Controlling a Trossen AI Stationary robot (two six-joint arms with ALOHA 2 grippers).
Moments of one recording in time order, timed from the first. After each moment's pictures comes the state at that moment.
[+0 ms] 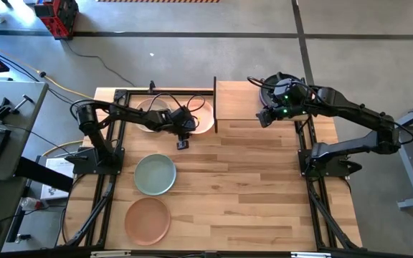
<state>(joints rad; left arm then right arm) 0.40 1.76 0.83 -0.08 -0.01 0.32 -0.35 1.12 1.29 -1.00 0.01 0.63</state>
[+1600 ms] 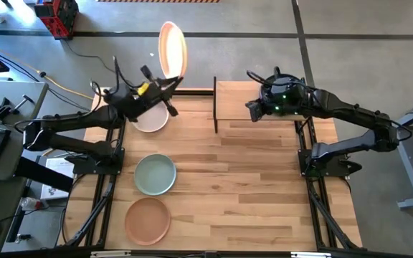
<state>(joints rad) 0.28 1.09 0.93 0.44 -0.27 0.51 -0.30 1.16 1.27 -0.70 0.14 0.62</state>
